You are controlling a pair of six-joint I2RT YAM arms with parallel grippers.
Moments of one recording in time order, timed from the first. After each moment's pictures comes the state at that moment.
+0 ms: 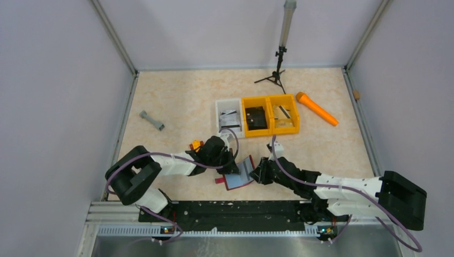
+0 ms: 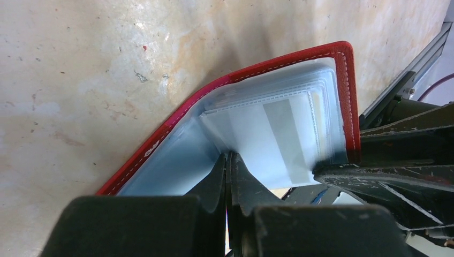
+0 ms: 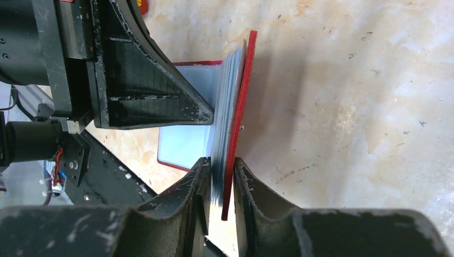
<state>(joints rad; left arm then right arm) -0.82 1.50 0.53 0.20 0.33 -0.84 1.09 1.02 0.26 0.21 0.20 0.86</state>
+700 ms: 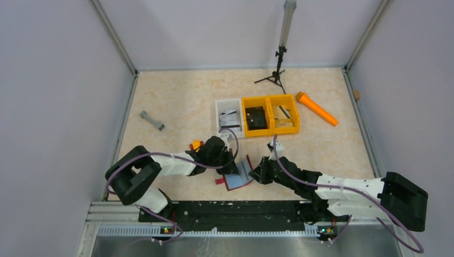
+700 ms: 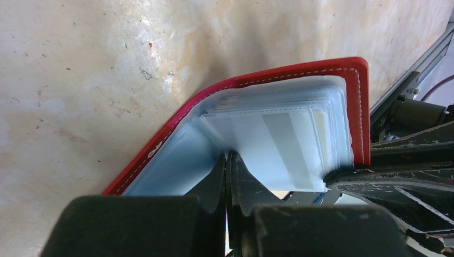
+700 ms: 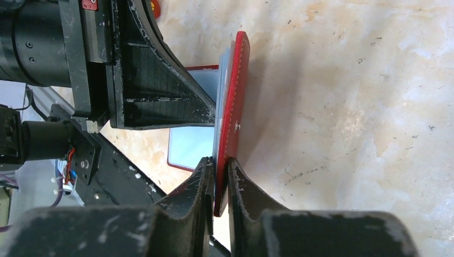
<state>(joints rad) -0.82 1.50 0.53 0.19 0.32 -0.83 1.09 1.00 0.26 0.22 0.19 0.86</state>
